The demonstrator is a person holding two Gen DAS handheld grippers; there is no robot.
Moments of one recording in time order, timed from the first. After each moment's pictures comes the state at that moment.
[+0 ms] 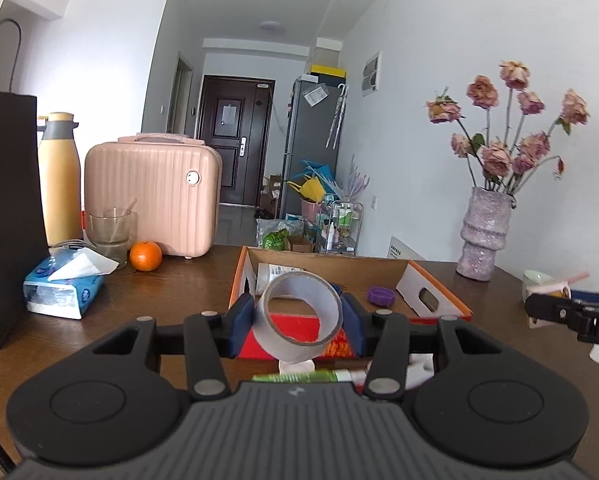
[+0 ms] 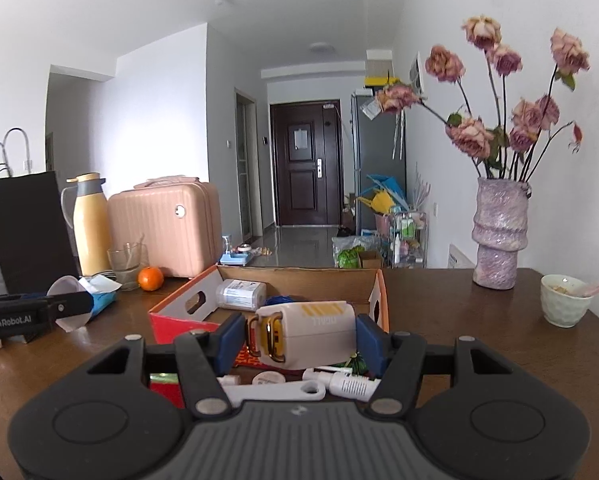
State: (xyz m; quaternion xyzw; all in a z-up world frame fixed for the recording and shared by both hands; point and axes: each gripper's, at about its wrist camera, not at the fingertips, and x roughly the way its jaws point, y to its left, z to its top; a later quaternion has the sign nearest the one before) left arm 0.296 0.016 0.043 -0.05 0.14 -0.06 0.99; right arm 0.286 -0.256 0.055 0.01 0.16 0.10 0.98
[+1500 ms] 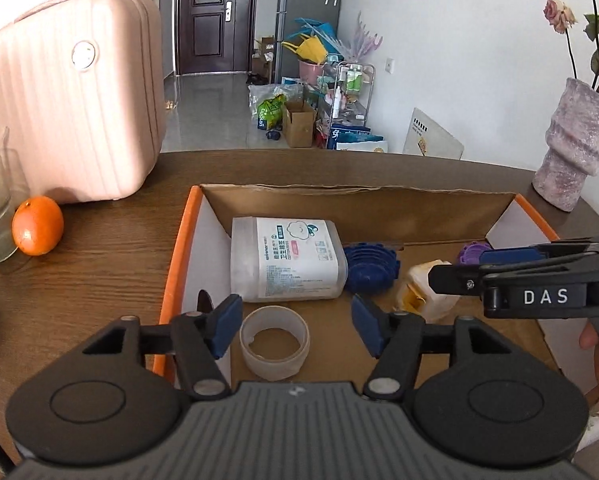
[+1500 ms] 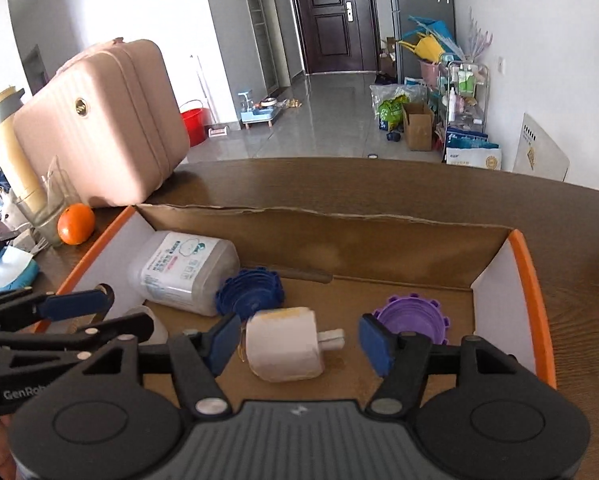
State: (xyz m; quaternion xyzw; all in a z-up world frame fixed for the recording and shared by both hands) left arm 0.602 -0.010 -0.010 -0.01 0.36 -0.08 0.93; right arm 0.630 -0.208 -0.007 0.02 0.39 0.16 0.91
